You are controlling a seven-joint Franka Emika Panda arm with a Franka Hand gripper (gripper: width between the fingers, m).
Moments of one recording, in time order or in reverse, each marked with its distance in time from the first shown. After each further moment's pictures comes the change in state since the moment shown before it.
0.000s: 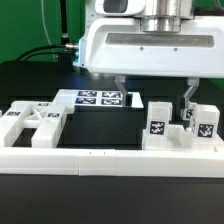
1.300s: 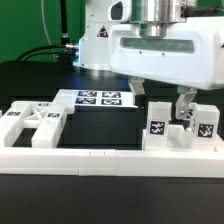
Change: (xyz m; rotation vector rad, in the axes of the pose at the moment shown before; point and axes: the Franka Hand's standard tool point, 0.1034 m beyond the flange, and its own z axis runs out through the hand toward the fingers) arm 0.007 -0.007 0.002 -0.003 -0.074 0.696
